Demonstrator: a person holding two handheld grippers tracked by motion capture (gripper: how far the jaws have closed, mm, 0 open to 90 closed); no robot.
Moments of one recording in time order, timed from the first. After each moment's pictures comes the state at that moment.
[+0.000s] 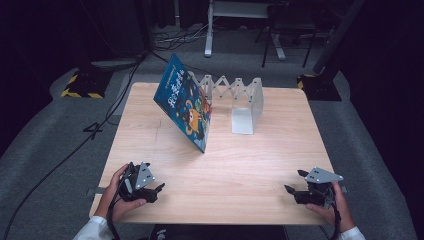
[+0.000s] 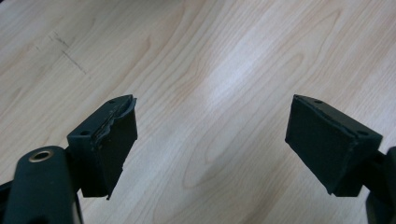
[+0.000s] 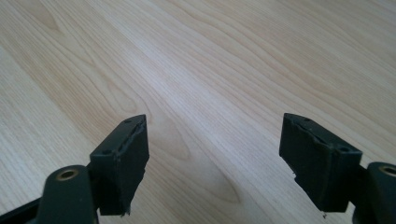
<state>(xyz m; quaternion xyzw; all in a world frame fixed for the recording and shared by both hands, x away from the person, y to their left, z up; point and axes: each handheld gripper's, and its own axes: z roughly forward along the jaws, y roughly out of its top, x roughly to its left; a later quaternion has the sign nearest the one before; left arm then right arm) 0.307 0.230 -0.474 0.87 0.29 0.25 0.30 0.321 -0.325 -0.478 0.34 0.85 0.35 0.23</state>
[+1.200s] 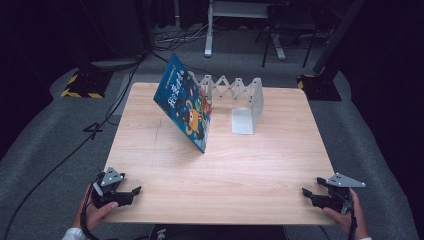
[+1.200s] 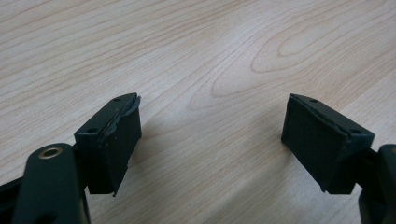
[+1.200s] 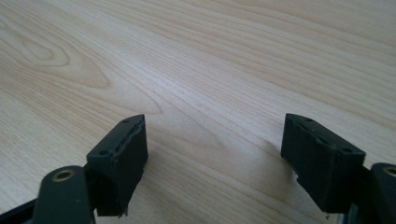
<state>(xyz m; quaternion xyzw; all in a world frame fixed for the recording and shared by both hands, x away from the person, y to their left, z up) 0.300 0.308 -0.505 0.82 0.44 0.17 0.34 0.313 -0.386 -0.504 0.44 0.80 0.36 0.20</state>
